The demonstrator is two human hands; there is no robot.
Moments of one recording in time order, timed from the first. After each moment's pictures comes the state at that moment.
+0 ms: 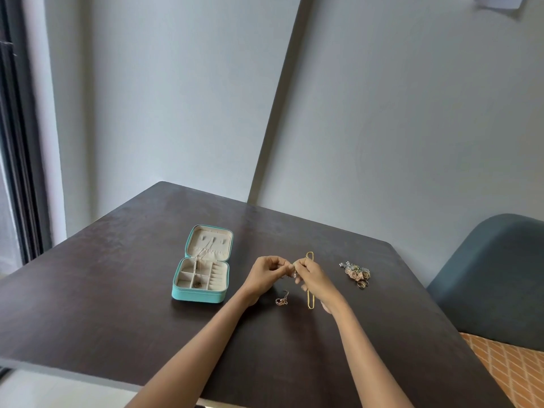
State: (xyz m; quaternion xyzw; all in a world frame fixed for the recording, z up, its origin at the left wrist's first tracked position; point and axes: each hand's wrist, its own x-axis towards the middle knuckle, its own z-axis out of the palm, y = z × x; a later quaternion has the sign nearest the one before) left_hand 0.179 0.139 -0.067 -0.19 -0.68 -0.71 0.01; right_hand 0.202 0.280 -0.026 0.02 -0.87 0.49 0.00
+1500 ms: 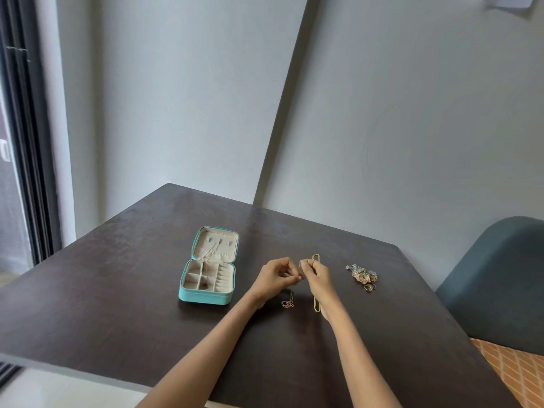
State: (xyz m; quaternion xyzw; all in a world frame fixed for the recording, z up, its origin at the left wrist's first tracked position) left_hand 0.181 0.139 -0.069 -0.22 -0.68 -0.70 0.03; right_hand 0.197 0.270 -0.039 0.02 -0.82 0.56 0.11
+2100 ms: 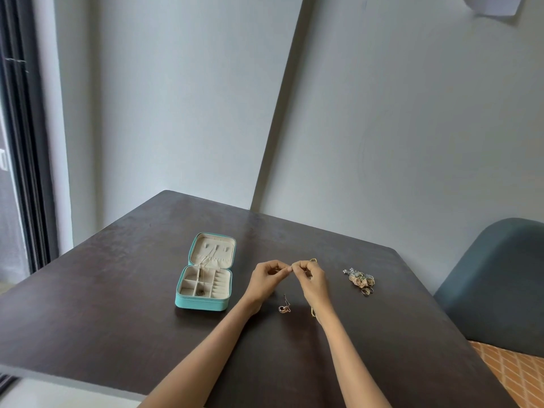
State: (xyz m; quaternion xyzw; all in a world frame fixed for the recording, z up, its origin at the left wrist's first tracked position) left_hand 0.178 0.138 -0.069 -0.14 -0.67 -0.72 0.06; right_hand 0.197 0.267 -0.039 0.02 -0.85 0.49 0.20
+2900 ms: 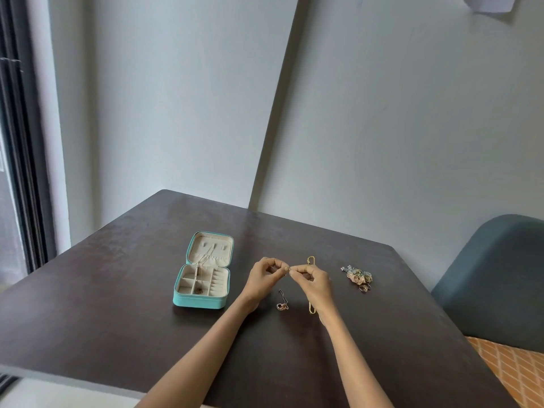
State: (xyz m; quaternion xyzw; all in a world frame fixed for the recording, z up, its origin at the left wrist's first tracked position) left_hand 0.183 0.135 -0.065 -0.13 -0.71 -0.69 0.08; right_hand 0.207 0.276 -0.041 0.03 -0.85 0.49 0.17
